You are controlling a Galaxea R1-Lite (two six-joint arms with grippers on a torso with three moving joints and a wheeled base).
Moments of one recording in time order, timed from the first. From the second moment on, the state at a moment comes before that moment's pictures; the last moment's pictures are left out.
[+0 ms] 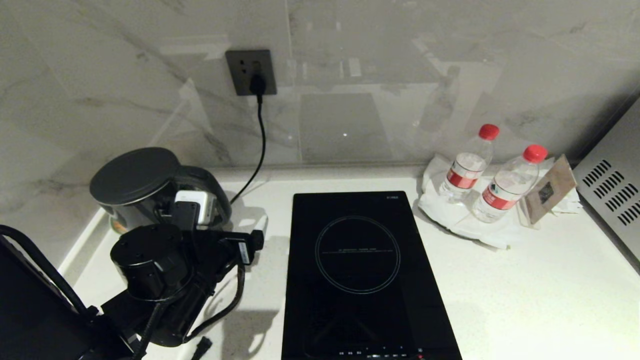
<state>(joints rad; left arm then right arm) -0.57 1.84 -0.38 -1.45 0.45 -0.04 0.00 0.00 0.00 0.00 0.00 0.00</state>
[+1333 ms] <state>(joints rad) -0.50 1.87 -0.54 -1.38 0.45 -0.03 0.00 0.00 0.00 0.00 0.00 0.00</state>
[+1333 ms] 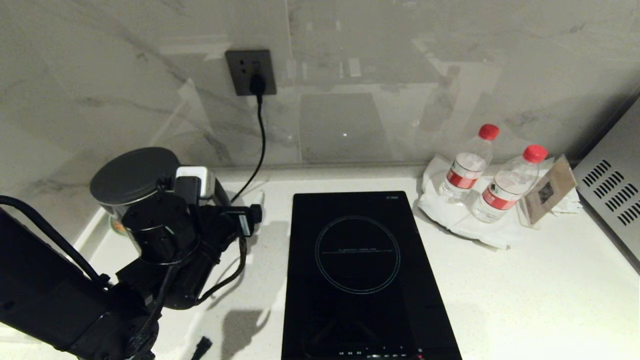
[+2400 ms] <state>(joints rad) -0.43 1.87 -0.62 -1.38 0.45 -0.01 0.00 0.00 0.00 0.00 0.00 0.00</state>
